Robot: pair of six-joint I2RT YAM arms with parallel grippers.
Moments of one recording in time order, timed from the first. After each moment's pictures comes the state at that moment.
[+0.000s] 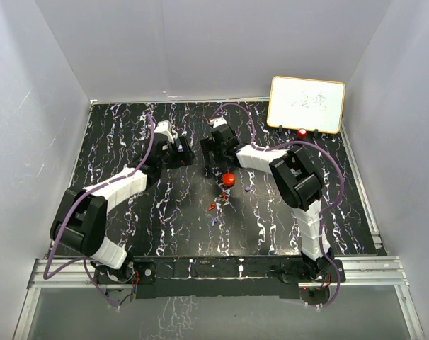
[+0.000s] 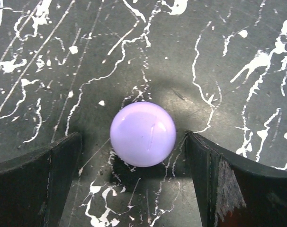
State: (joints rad) left arm -0.42 1.52 0.85 0.11 0.00 -0.49; right arm 0.60 2.13 1.45 -0.06 0.15 0.19
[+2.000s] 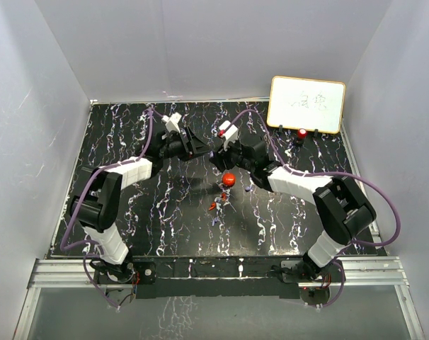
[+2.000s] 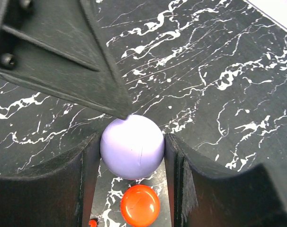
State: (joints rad) left arm -0.33 1.74 0.96 0.40 0.64 -0.81; right arm 0.60 1.63 0.93 0.40 -0.22 -0.11
